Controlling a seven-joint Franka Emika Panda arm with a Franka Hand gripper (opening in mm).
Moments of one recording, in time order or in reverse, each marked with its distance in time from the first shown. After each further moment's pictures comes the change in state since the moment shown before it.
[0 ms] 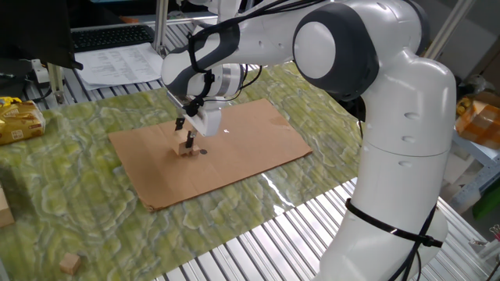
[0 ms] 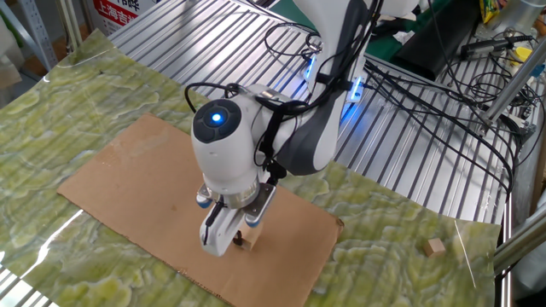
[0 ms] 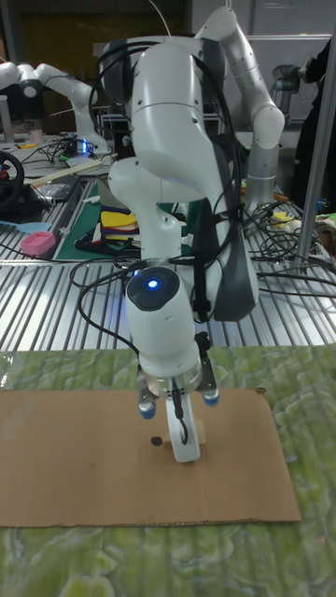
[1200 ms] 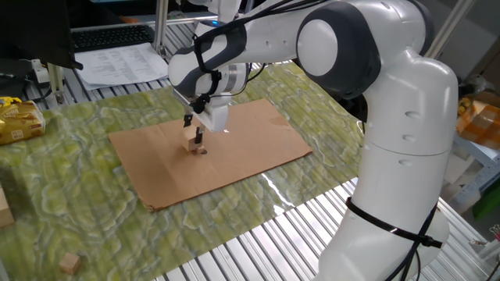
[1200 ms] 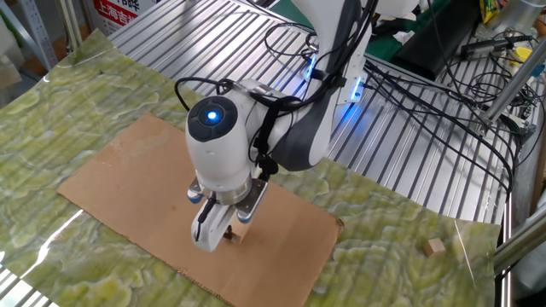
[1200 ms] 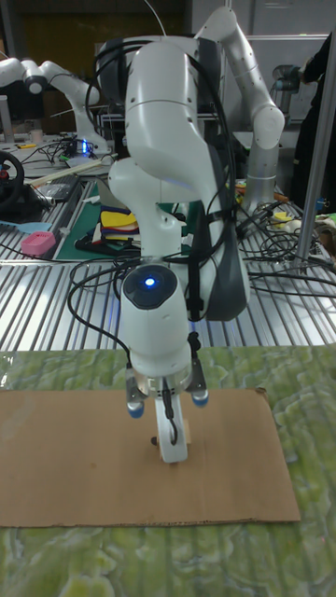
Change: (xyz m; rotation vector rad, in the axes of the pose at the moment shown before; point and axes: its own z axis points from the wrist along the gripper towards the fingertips) arm -0.022 0.001 -0.008 0.016 -0.067 -0.017
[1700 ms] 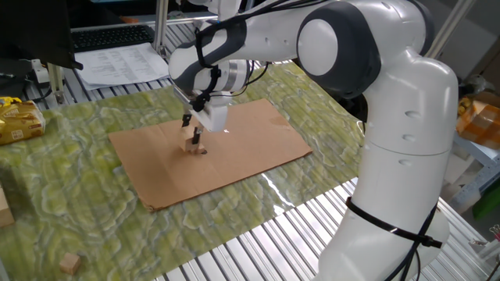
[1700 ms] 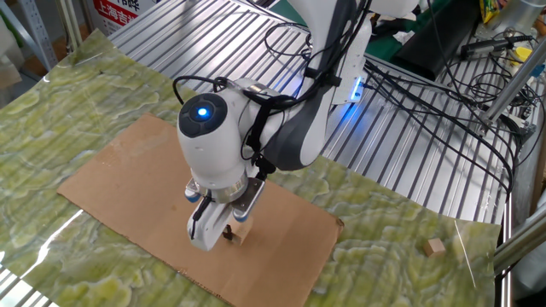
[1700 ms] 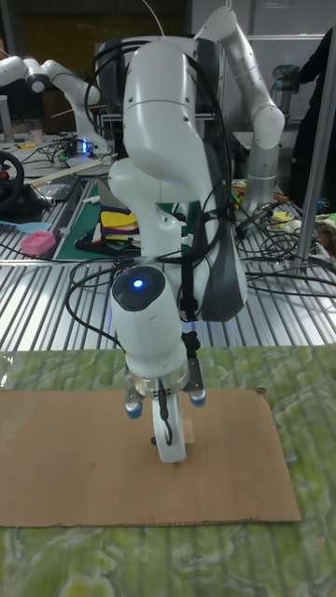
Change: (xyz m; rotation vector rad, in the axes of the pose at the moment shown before) arm 0.004 0.000 -0.001 -0.003 0.065 0.037
